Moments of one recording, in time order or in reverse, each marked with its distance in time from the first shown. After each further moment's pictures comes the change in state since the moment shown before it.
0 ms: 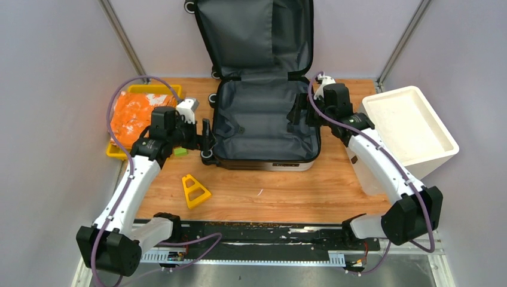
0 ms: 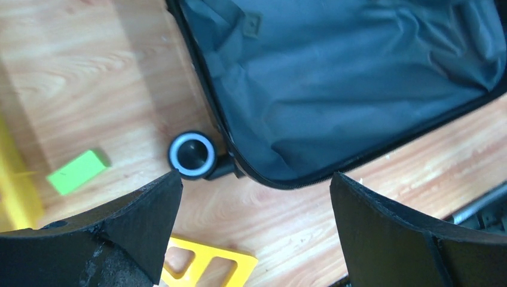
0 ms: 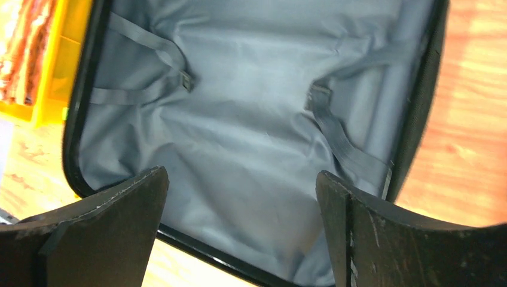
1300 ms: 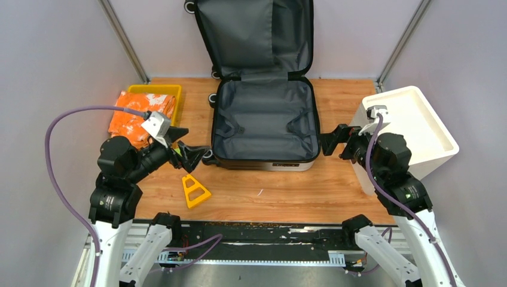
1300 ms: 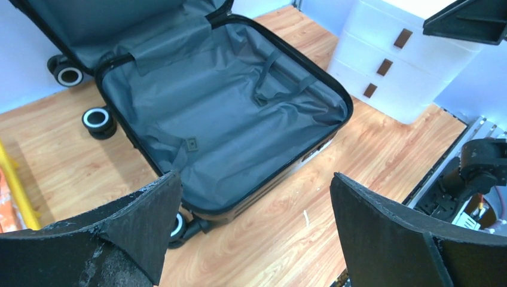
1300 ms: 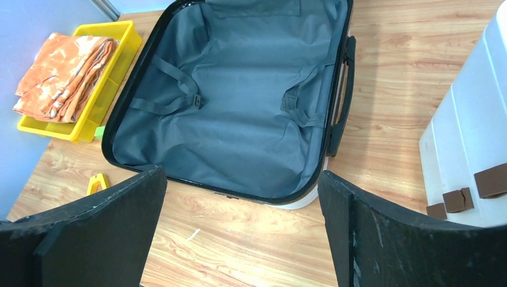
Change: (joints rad) left arm -0.011 -0.435 0.103 -0.017 0.259 0.045; right arm 0.000 -0.724 -0.245 -0.159 0.149 -0.023
